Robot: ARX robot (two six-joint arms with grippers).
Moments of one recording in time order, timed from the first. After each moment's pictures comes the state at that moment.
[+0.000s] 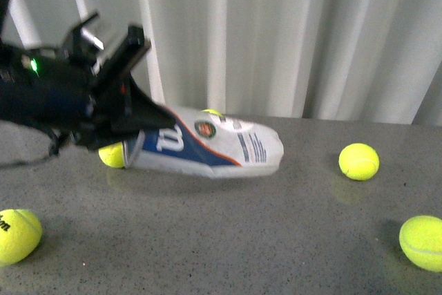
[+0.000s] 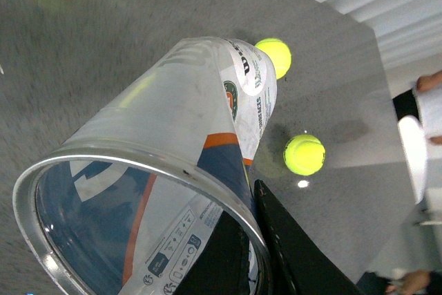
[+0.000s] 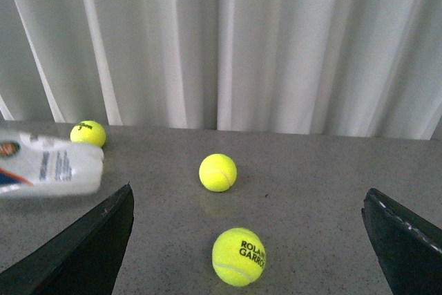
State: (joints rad) left arm -0.17 1.71 0.99 0.11 0.62 -0.43; right arm 0.00 0.00 0.00 0.00 0.00 -0.01
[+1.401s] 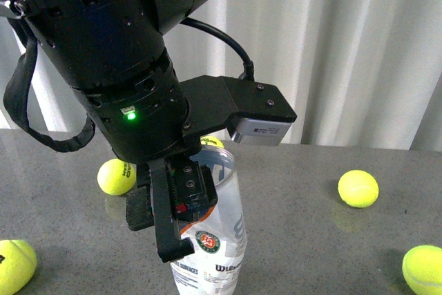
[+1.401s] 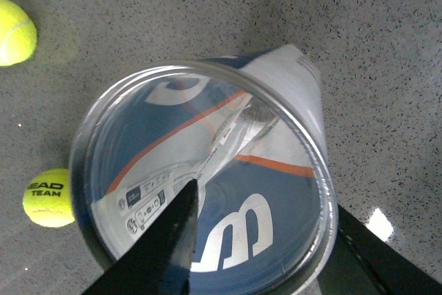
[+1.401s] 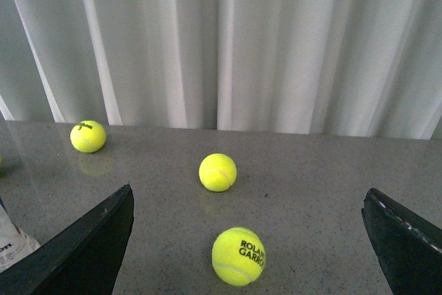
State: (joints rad) left arm -0.51 1.79 1.38 -0.70 0.00 0.84; right arm 0.00 0.00 0.00 0.00 0.00 -0.01
